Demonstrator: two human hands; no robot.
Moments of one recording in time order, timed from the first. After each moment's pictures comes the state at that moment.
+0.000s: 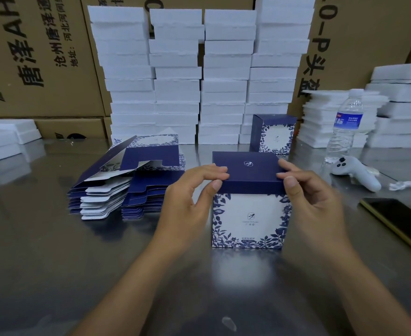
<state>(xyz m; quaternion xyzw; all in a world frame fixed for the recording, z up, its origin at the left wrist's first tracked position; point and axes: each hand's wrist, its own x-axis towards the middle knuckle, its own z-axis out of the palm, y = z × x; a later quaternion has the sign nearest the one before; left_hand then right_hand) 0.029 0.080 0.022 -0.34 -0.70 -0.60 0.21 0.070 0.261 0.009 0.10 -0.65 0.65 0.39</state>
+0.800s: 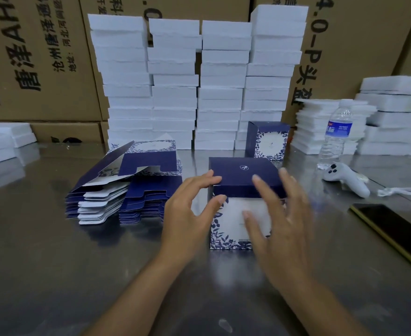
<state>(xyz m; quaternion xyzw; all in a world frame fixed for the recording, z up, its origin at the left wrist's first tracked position) 0.029 0.085 0.009 -0.30 -0.71 -0.56 0.29 0.083 0.228 -0.010 0.01 -0.83 0.16 0.54</state>
